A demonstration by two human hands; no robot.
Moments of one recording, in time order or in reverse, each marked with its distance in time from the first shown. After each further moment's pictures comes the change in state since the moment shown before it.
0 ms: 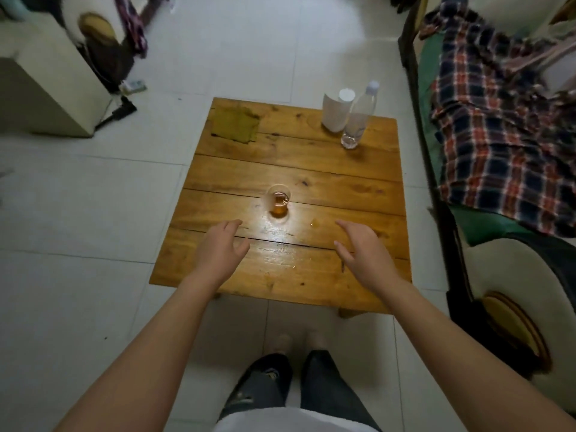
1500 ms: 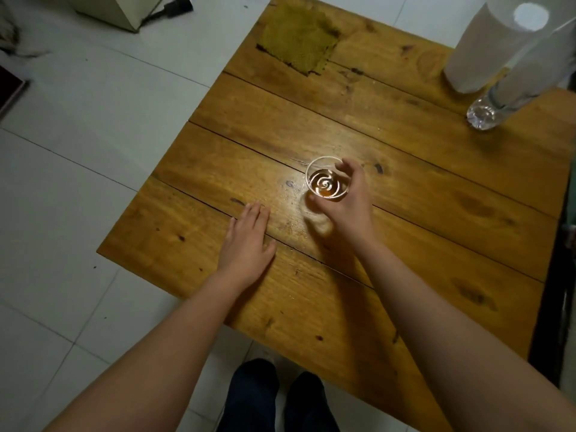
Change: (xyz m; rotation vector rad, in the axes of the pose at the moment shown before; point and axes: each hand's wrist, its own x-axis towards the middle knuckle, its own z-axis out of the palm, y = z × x) left_hand 0.122 -0.073 0.190 0.022 -0.065 -0.251; right_hand 0.231 0.039 0.200 0.648 -0.064 -0.003
